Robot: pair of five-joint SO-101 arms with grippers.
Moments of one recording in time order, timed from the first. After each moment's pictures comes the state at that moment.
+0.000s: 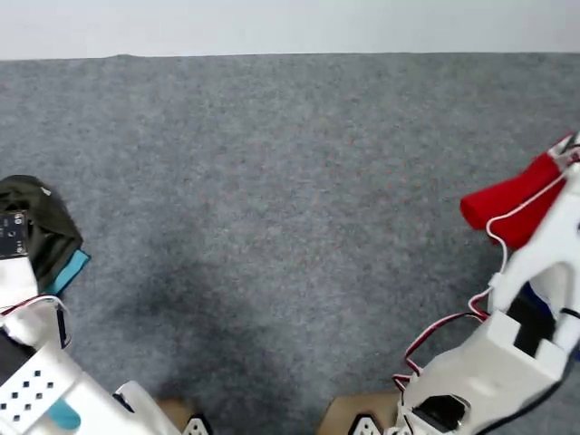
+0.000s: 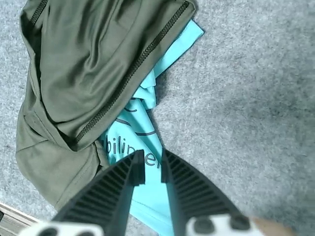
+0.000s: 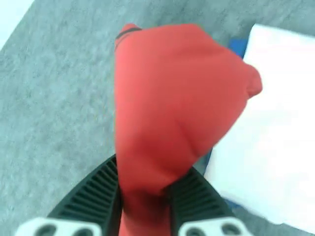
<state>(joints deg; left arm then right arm) -52.3 -56.6 40.9 92.2 -27.8 32.1 16.7 -33.5 79.2 -22.5</state>
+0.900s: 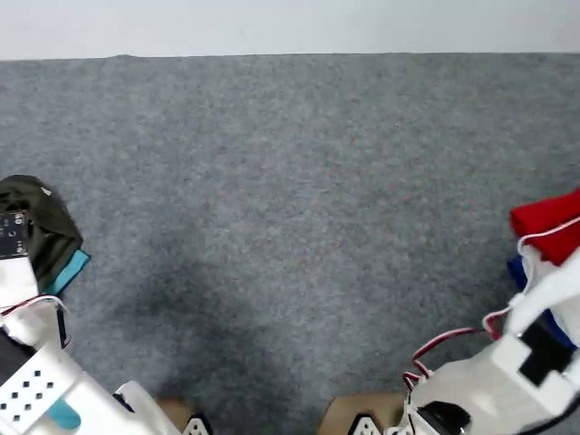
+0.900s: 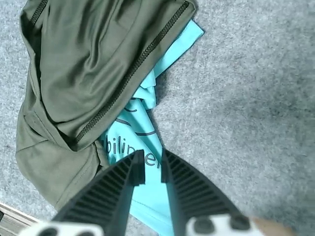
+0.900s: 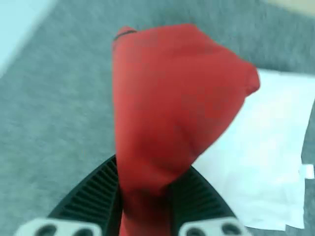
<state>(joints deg) -52.3 -56.6 40.9 92.2 -27.8 42.8 12.1 -32.0 80.3 -18.4</state>
